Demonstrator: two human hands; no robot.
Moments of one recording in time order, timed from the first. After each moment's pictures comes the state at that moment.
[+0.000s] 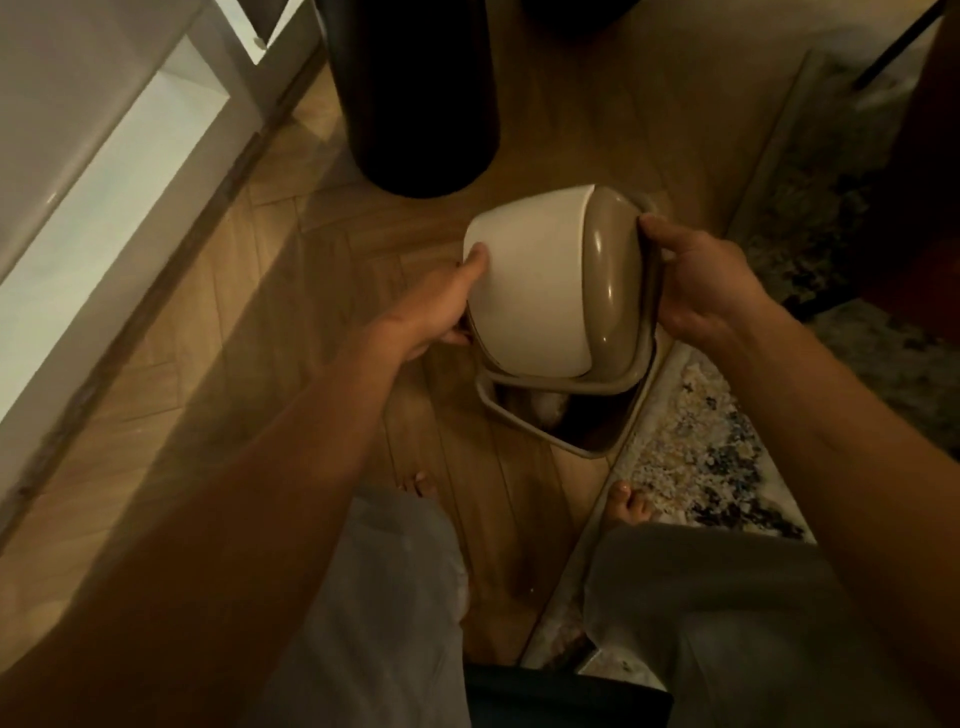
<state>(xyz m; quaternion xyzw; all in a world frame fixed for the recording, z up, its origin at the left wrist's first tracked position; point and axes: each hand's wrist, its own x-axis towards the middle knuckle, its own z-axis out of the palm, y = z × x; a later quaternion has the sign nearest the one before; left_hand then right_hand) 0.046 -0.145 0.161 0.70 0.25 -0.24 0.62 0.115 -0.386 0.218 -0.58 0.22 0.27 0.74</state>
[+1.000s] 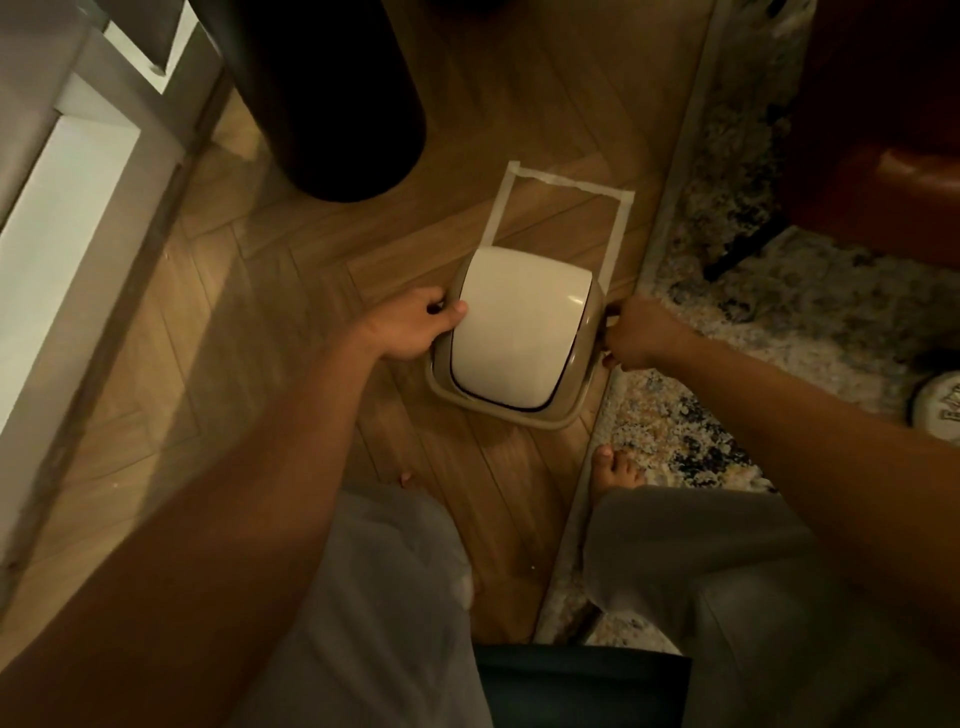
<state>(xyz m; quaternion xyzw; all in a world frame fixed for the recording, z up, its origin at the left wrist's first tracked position) 0.053 -0.174 0.133 0.87 0.06 -0.33 0.37 0.080 -0.464 0.123 -0.88 0.10 0.37 0.28</state>
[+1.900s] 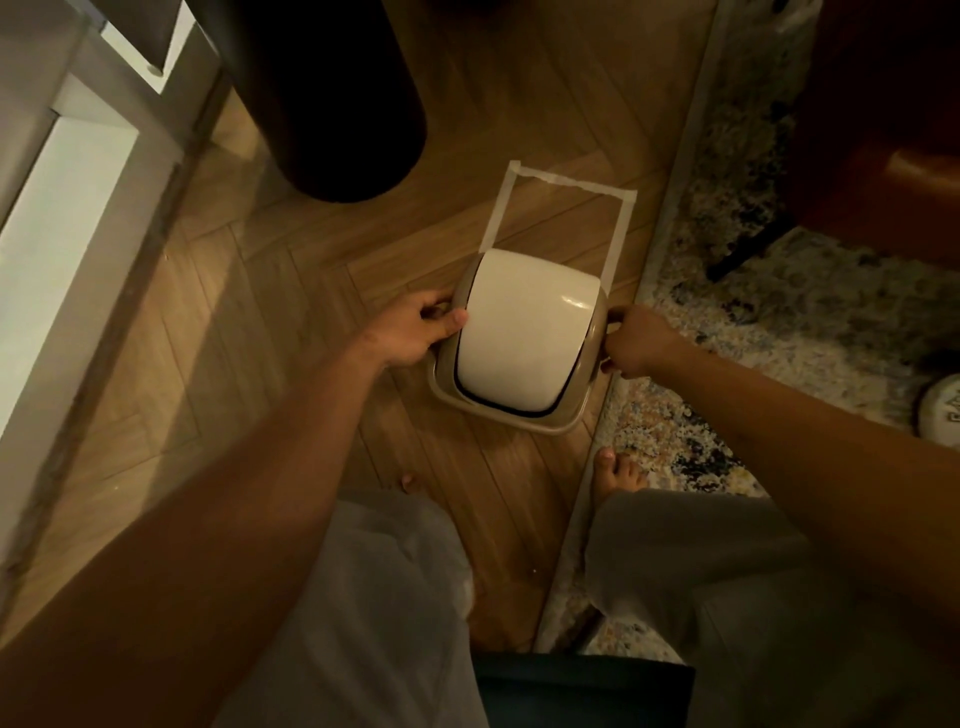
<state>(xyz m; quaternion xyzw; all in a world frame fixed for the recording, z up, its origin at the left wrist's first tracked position) 0.051 -0.173 0.109 0.83 0.13 -0.29 0.47 0.081 -0.468 0.088 -0.87 0.13 0.37 0.30</state>
